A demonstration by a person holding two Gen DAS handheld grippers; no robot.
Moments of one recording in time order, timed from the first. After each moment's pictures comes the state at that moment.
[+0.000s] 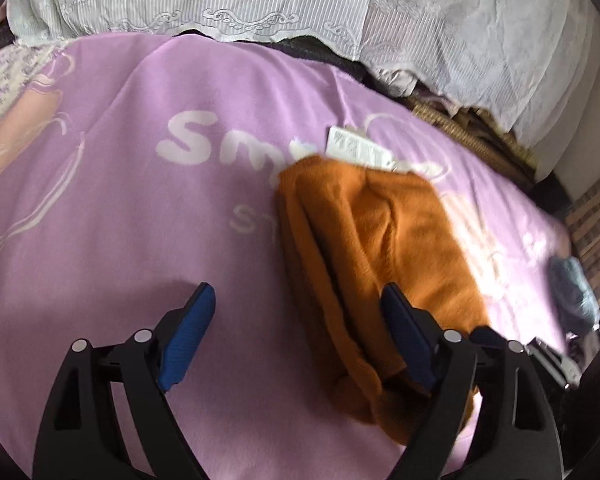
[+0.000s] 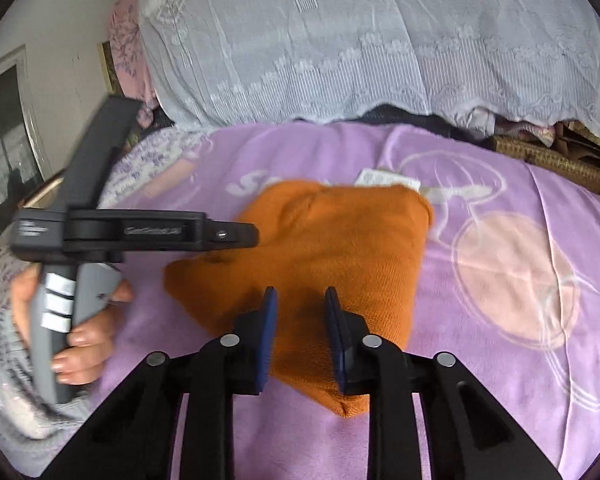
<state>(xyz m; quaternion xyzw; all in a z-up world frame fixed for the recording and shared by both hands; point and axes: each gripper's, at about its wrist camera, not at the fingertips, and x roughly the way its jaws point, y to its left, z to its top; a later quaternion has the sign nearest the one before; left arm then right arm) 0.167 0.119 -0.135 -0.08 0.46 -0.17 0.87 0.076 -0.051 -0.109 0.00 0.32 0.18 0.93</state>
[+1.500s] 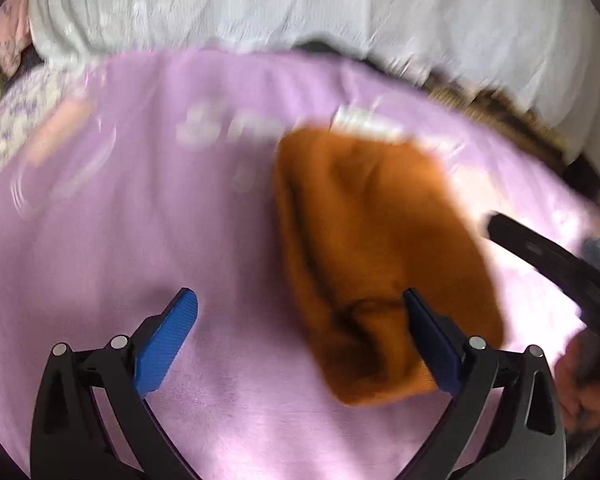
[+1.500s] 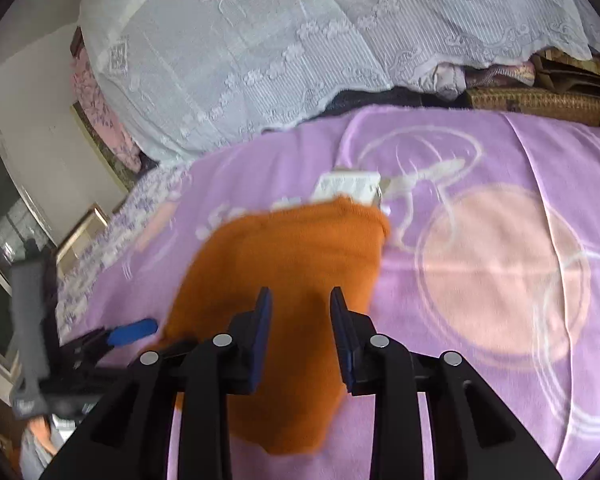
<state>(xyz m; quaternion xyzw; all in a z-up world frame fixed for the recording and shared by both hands) 0.133 0.088 -0.147 -0.04 0.47 -0.10 0.88 0.132 -0.112 -0.118 0.12 0.33 0.21 0.92</state>
